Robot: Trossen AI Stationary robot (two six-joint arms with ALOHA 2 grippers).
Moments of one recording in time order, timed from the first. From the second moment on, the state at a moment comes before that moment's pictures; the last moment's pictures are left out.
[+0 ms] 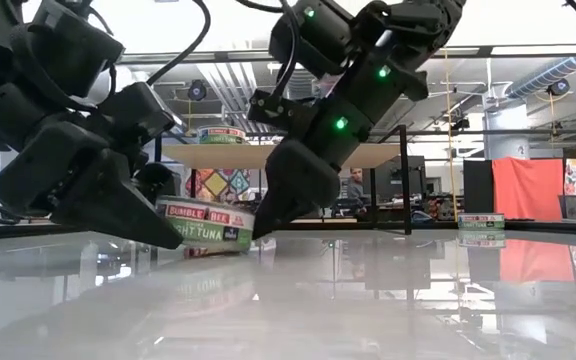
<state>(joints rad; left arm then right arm) -0.35 1.72 0.40 0.74 -0.30 -0.23 0.14 2.05 1.22 -0.01 0.29 -0.01</state>
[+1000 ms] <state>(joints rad) -0.34 1.78 0.41 0.78 -0.27 -0.28 0.16 2.05 1.52 -0.66 0.25 0.06</state>
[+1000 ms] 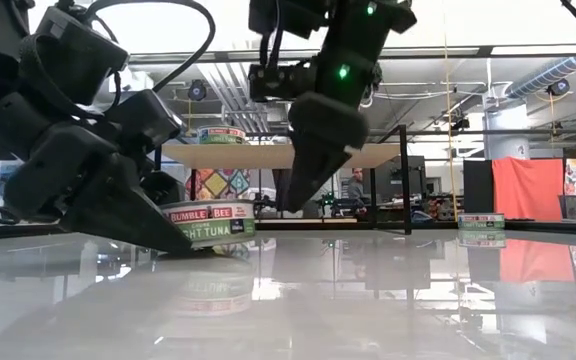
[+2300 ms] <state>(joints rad) 0.27 1.03 0.96 -0.52 -0.13 0.18 0.41 1.91 1.60 -0.99 0.46 0.35</state>
